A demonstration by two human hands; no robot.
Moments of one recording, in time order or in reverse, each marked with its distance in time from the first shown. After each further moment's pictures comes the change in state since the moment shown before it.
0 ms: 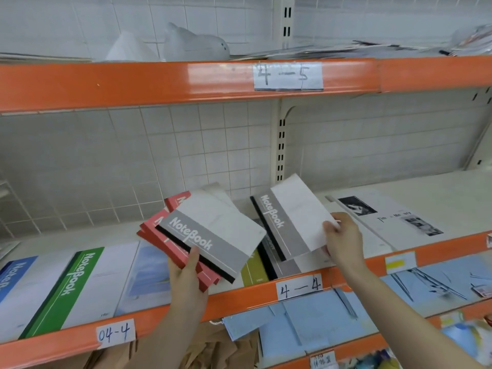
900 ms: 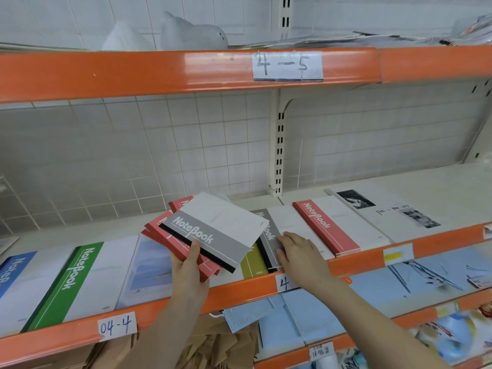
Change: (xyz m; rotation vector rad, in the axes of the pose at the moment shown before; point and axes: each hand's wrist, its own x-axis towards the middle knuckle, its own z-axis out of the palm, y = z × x) left_hand 0.007 -0.003 -0.001 0.006 0.056 -0.083; right_hand -0.041 0.015 0.048 -0.755 -0.458 -0.450
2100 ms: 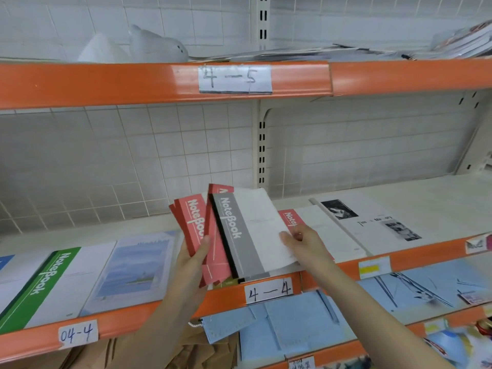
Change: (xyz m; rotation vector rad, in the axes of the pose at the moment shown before) left_hand -0.032 -0.018 0.054 0.242 -0.254 0.042; right_hand 0.008 0.049 -0.054 0.890 0.088 0.292
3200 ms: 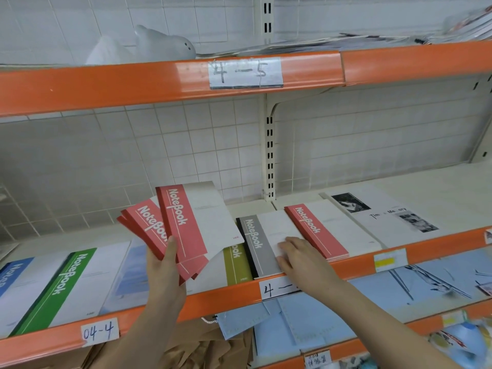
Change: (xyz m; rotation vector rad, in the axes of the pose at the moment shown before) left_hand 0.002 0.024 -0.042 0.001 0.324 0.149; right_hand -0.014 0.028 0.030 -0.859 -0.111 -0.419
